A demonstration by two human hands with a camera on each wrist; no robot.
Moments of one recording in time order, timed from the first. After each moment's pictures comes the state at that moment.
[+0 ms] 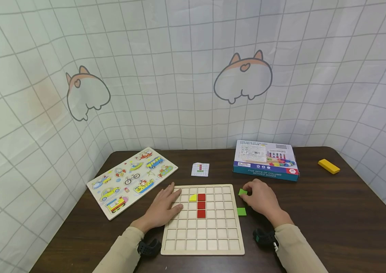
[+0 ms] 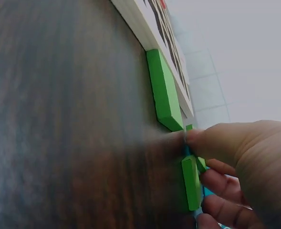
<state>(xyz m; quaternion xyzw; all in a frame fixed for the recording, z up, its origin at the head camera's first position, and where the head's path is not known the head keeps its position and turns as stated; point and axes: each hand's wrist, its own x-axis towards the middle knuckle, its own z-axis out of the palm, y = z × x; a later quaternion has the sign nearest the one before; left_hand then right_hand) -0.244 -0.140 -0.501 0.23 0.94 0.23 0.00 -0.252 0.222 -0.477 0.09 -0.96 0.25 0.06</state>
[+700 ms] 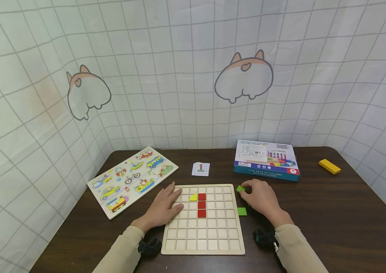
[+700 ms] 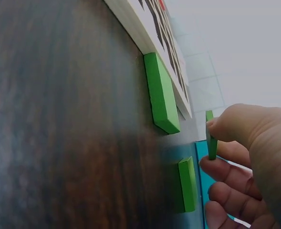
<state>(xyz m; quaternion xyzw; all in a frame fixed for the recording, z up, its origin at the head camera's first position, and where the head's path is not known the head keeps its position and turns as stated) -0.245 -0.140 -0.501 0.23 0.94 0.24 0.00 -0.253 0.217 -0.475 0.10 -0.96 0.26 0.09</state>
